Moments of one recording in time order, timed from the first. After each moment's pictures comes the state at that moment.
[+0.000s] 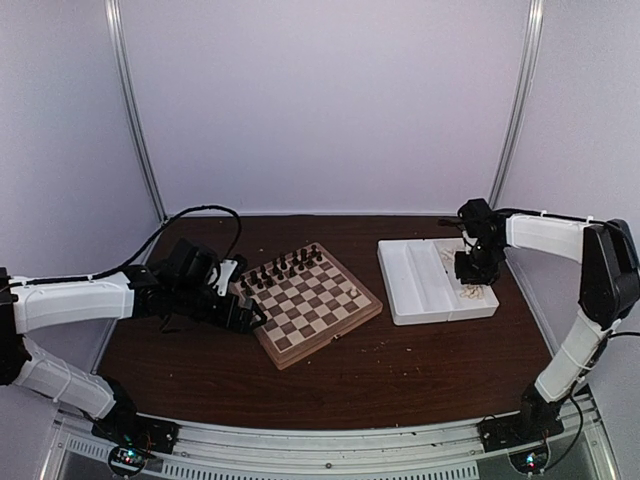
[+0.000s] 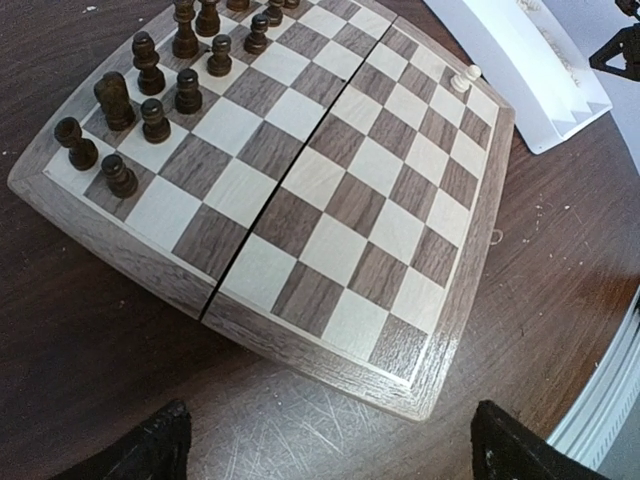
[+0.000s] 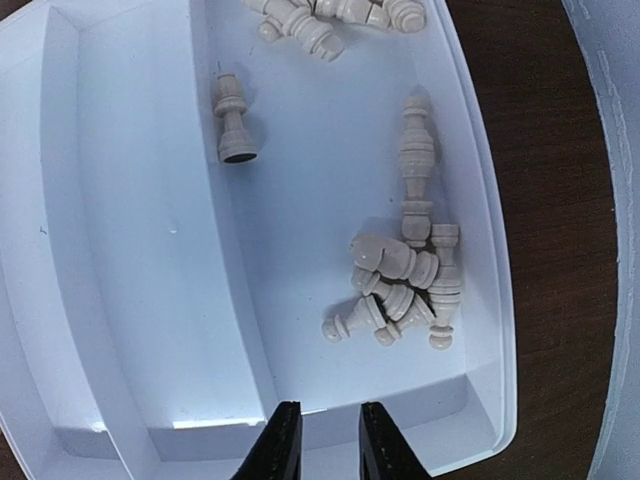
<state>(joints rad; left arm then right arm) -0.69 1.27 0.74 -0.31 0.15 -0.35 0.23 1.67 1.18 -0.73 0.20 0.32</state>
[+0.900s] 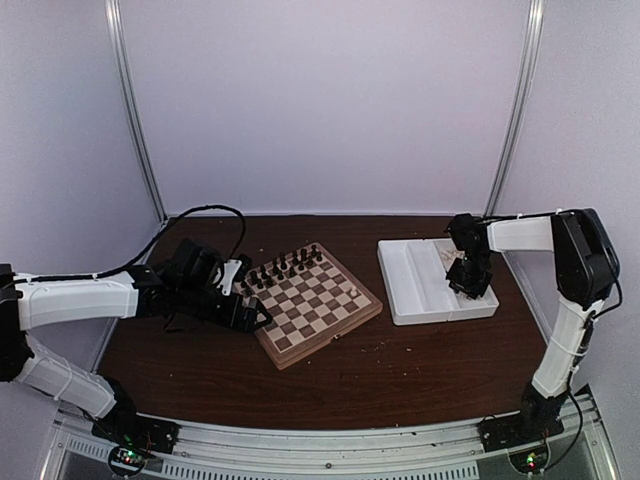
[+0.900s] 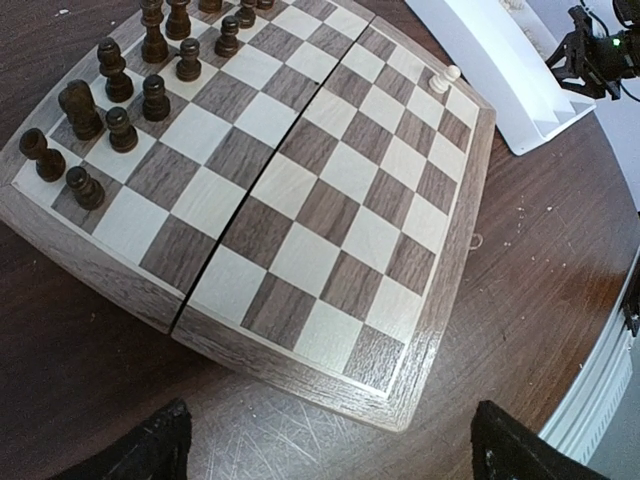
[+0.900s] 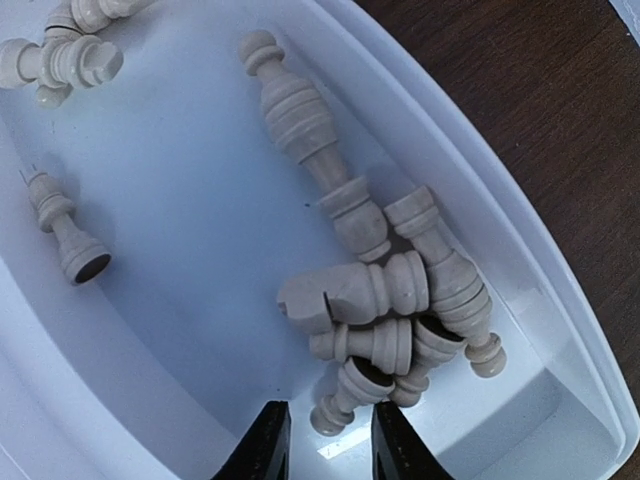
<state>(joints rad) -0.70 1.31 0.75 -0.26 0.20 -0.37 0.22 1.85 1.19 -0.66 0.24 0.89</state>
